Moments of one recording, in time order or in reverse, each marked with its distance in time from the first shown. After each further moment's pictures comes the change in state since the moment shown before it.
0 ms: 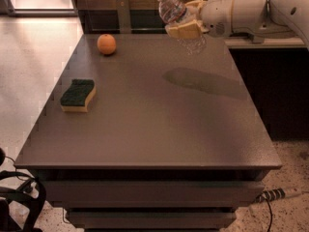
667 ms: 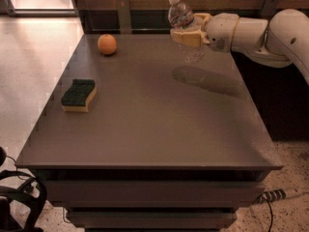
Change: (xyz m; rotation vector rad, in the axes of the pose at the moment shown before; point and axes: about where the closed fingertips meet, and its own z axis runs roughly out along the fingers) arm 0.030 -0.011 -0.005 0.114 -0.159 0.133
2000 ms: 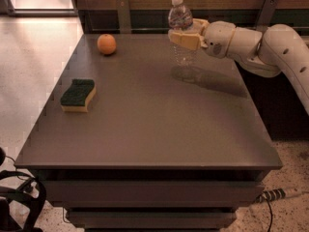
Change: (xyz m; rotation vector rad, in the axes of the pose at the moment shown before) arm 0.011 -0.001 0.006 -0.017 -0.127 0.133
